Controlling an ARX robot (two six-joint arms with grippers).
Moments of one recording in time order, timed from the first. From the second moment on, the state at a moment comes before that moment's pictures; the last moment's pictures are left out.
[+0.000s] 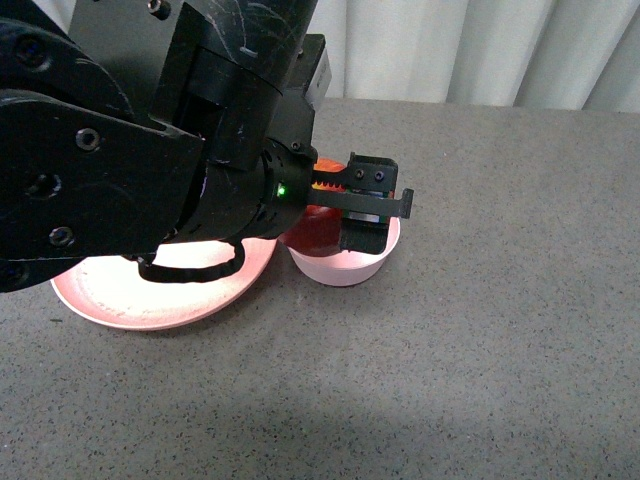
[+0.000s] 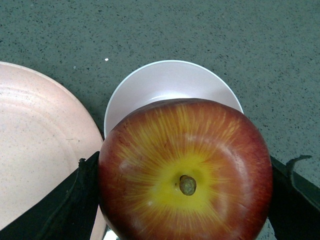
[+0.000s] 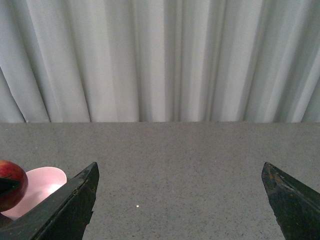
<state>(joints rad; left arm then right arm) -0.55 1.96 0.90 0.42 -0.12 -0.22 0.00 0.00 0.01 0.00 0.00 0.00</state>
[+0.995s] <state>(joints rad) -0.59 2.17 1.10 0.38 -0.14 -0.16 0.00 0.00 0.01 0.00 0.00 0.00</state>
